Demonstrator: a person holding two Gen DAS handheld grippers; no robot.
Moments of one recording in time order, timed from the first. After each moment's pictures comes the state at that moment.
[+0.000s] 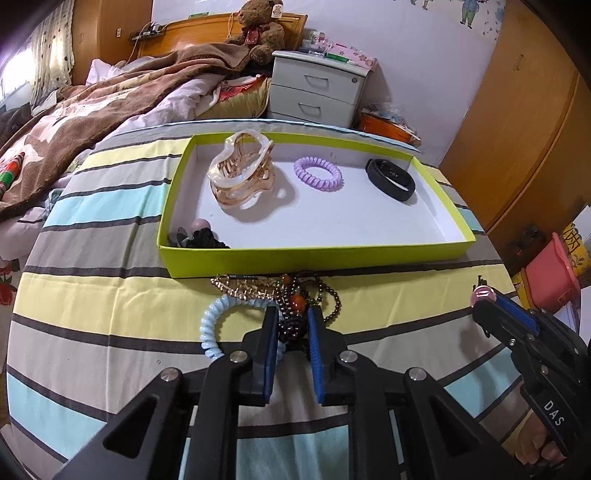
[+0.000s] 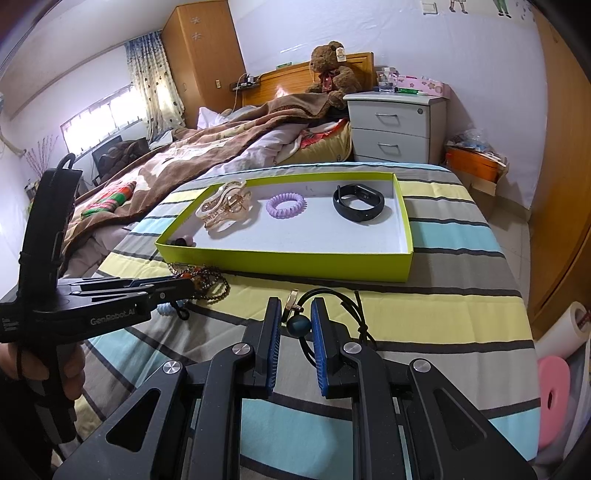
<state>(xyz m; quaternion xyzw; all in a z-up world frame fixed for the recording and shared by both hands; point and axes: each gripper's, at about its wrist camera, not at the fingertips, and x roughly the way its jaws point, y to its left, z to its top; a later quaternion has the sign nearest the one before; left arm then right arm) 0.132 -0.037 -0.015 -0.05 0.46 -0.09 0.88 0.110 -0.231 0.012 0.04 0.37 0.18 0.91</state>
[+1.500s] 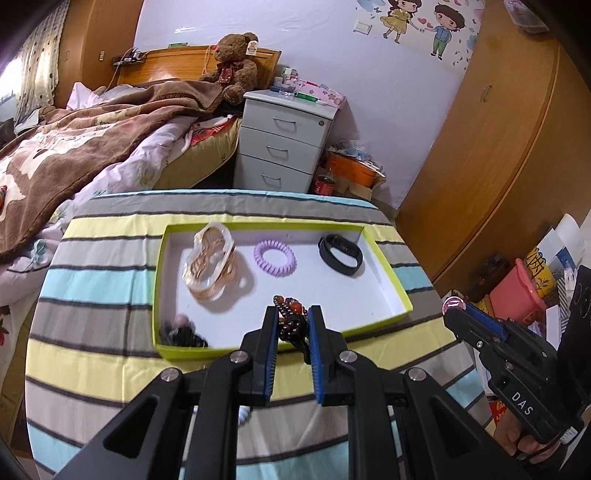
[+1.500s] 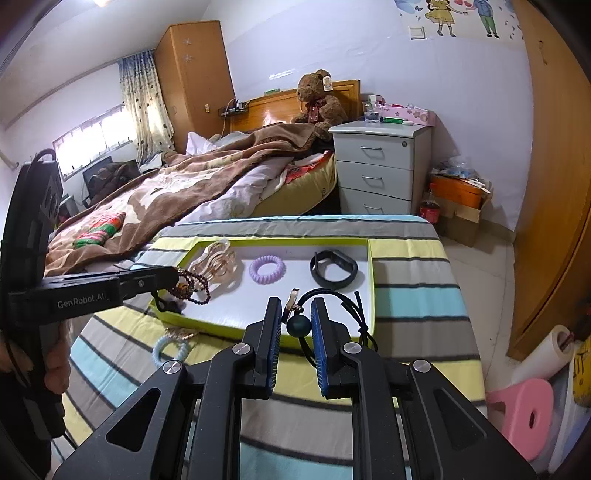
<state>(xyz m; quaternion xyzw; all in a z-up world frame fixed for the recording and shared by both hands) 0.156 -0.040 0.056 -0.07 0.40 -0.15 0.90 0.133 -0.245 0.070 0.03 0.33 0.15 0.93</state>
